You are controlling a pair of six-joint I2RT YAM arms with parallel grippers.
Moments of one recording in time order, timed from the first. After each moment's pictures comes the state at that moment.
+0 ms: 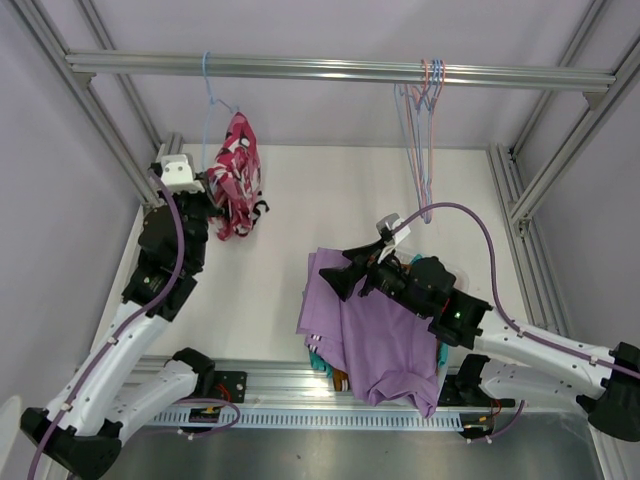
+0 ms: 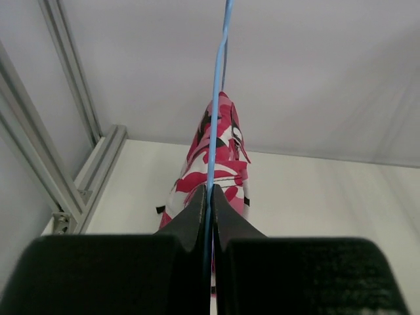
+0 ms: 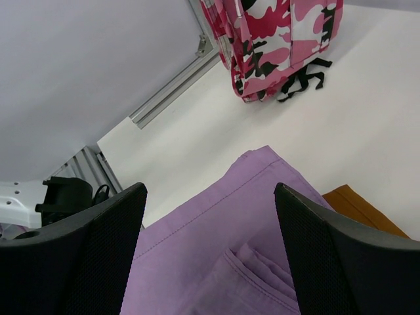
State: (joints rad) left arm -0.45 0.82 0.94 0.00 -0.52 0.00; right arm 1.03 0.92 0.67 0.24 0.11 0.39
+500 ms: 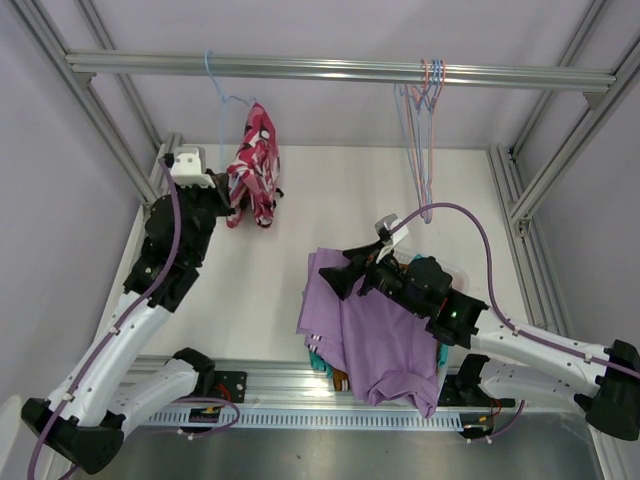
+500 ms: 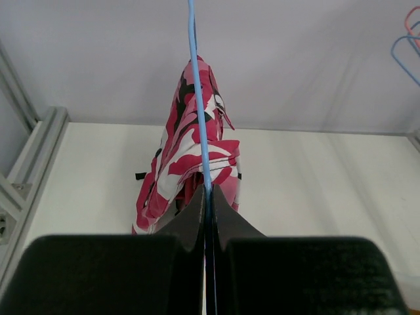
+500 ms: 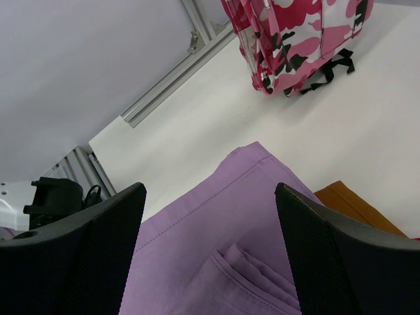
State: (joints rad) left arm -0.45 0.89 1.01 -0.11 -0.36 -0.12; right arm 1.02 0.95 0.65 0.27 0.12 0.39
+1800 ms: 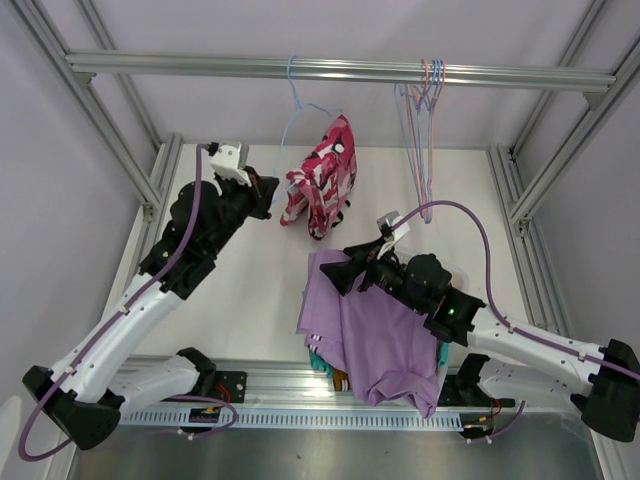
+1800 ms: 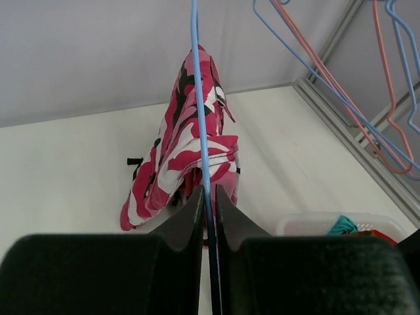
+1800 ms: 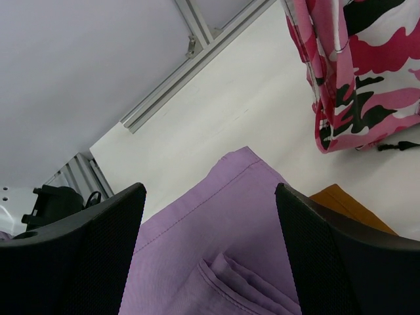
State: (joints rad) left arm -0.59 1.01 1.12 -0.17 -0.13 -0.21; right arm 0.98 0.97 0.64 0.32 0.08 0.41
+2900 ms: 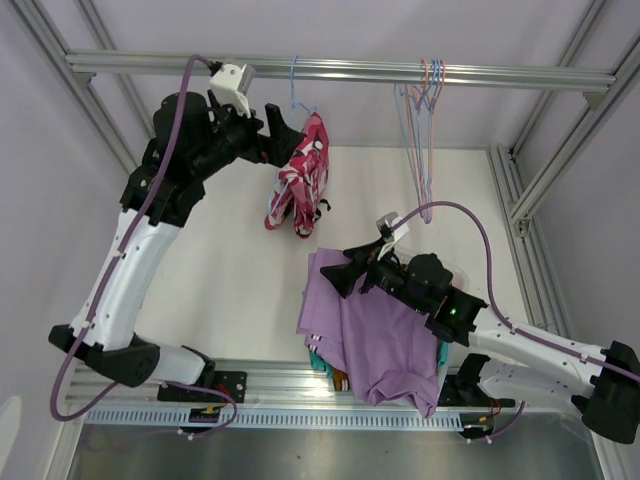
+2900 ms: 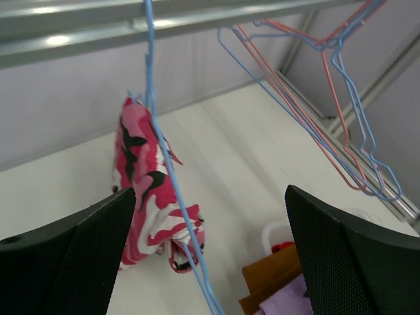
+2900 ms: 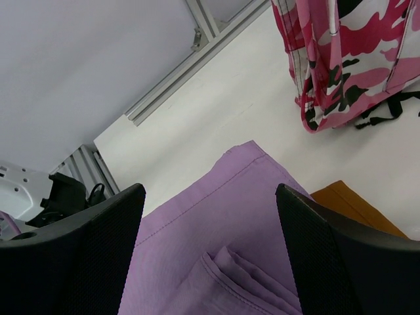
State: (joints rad) left arm -0.47 1.35 1.83 -0.58 0.12 -0.14; right arm 0.97 0.96 0.64 0.30 0.04 0.41
